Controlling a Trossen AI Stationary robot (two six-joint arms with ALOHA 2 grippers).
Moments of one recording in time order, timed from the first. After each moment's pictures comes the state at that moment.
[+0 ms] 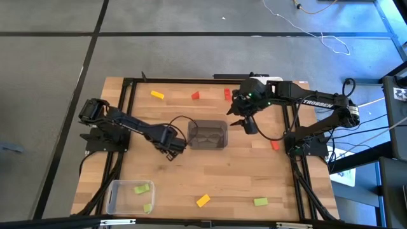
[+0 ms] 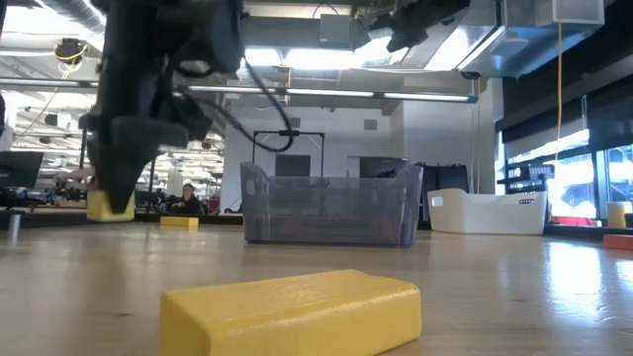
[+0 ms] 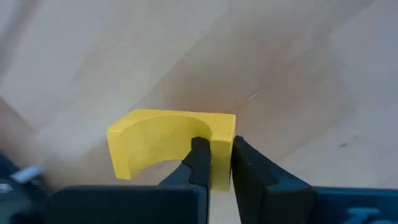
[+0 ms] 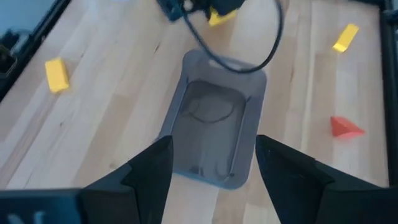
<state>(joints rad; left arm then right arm) -0.19 1.65 0.99 -0.97 -0.14 -1.03 -0.19 1.38 1.39 -0.87 -0.27 -0.39</state>
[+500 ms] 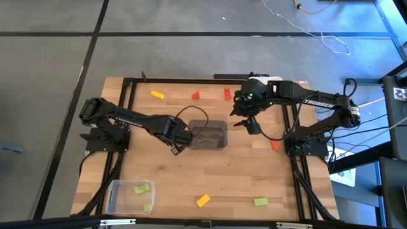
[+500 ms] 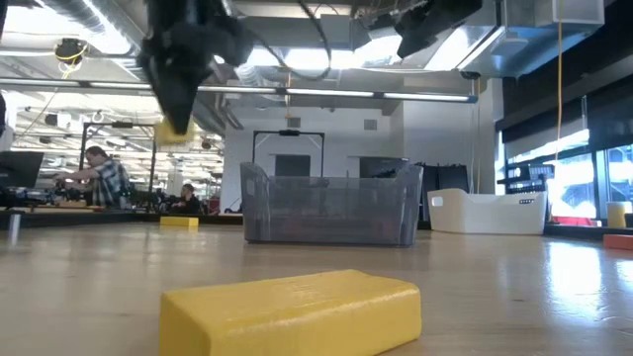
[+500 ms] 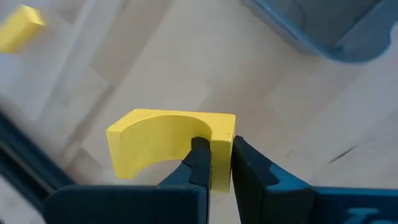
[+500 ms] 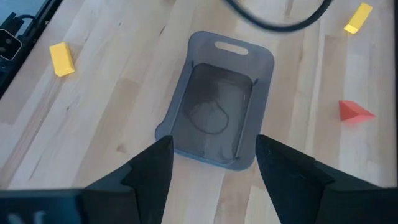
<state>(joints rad) -0.16 1.64 1.35 -1.25 -0.29 -0.87 -0.20 1.37 1.39 -0.94 -0.27 -0.40</state>
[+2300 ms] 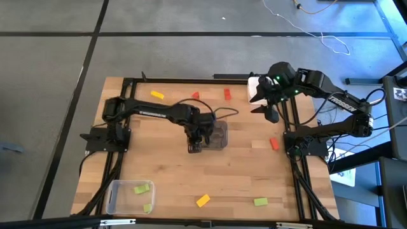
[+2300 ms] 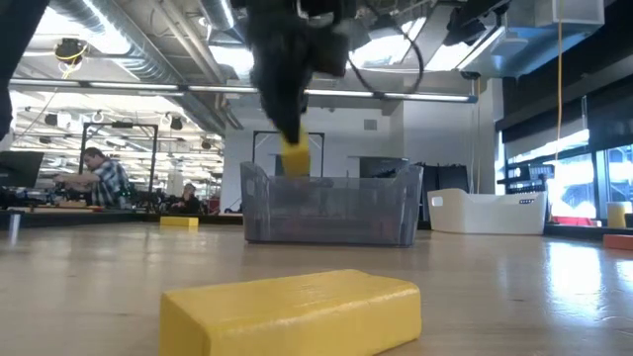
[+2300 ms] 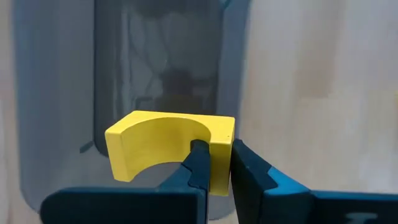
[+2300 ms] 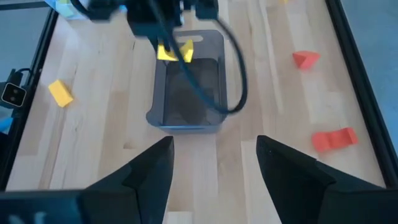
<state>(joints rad) 0.03 1.89 1.57 -0.92 0.11 -0.07 -0.42 1.16 1.39 -1.11 -0.34 -0.27</state>
